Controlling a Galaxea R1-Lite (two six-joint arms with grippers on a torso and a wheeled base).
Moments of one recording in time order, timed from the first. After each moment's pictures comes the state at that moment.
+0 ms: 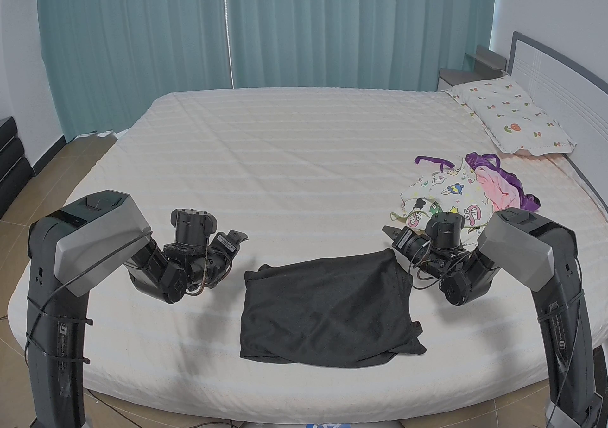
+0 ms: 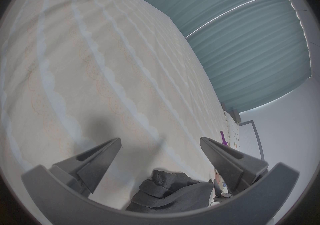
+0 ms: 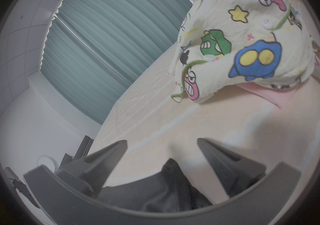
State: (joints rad) left arm -0.26 2.43 -1.14 -0.73 -0.01 -1.09; right arm 0.26 2.62 -1.25 -1.07 0.04 0.77
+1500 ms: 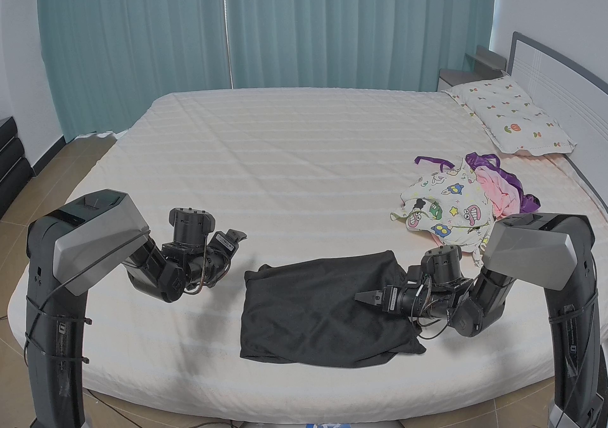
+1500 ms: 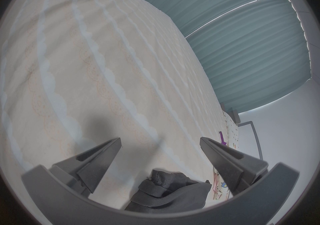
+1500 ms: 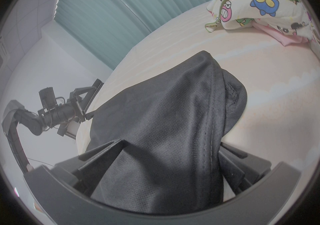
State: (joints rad) left arm -0.26 2.42 -1.14 -0.73 -0.02 -1.10; right arm 0.37 2.49 -0.87 -1.00 0.32 0.47
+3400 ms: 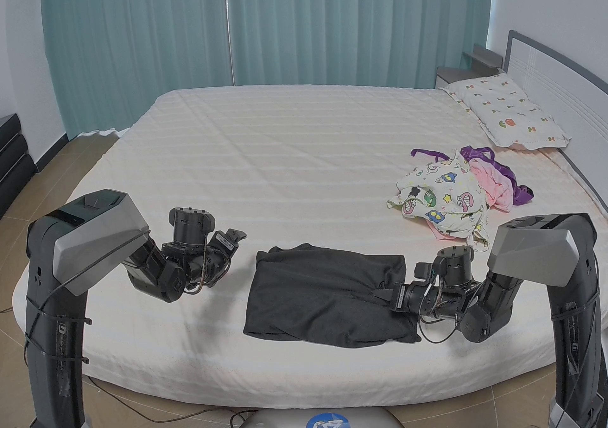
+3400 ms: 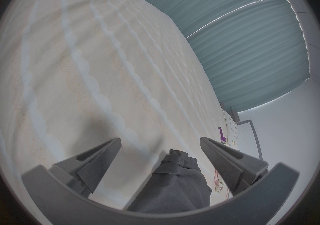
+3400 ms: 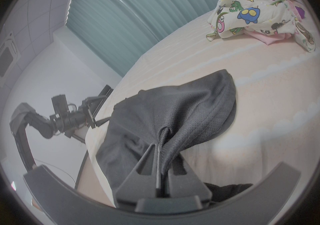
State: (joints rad) left arm -0.26 2.42 -1.14 -0.73 -0.02 -1.10; right arm 0.33 2.48 -0.80 -1.20 0.37 0.51
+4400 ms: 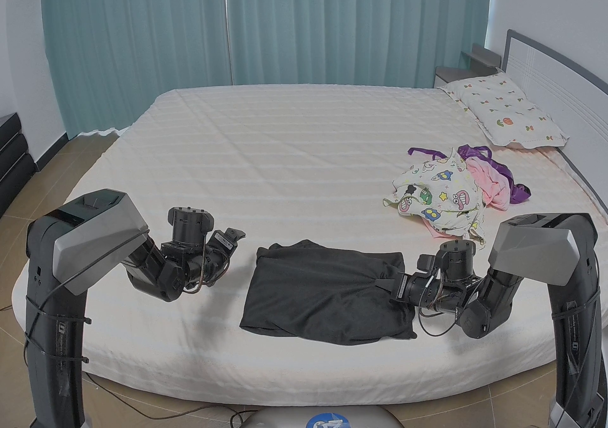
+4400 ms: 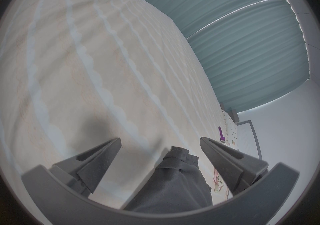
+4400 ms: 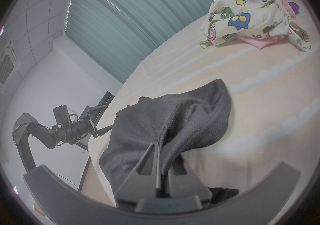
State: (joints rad) left arm -0.25 2.42 -1.14 -0.73 -0.02 -1.10; right arm 0.32 2.48 -0.82 -1.22 0.36 0.56
